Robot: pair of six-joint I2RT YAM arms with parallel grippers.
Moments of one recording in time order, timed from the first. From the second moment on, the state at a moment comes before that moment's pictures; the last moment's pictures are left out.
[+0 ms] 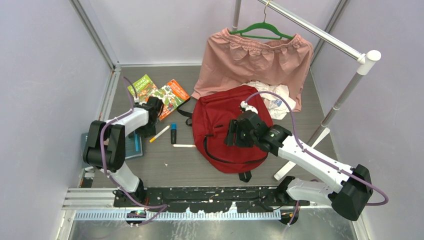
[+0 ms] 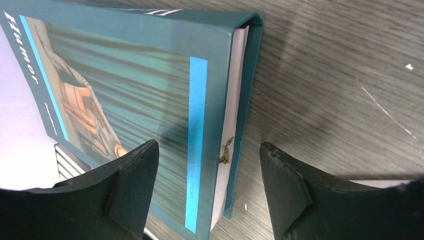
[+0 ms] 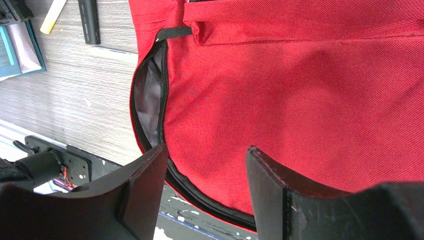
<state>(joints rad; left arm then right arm) -0.20 1.64 0.95 -0.70 -0.67 -0.39 0.79 1.10 0.88 -0.62 0.09 0.76</state>
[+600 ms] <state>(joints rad) -0.20 1.72 0.98 -0.69 -0.75 -0.40 0.79 1.10 0.88 -0.63 0.09 0.76</state>
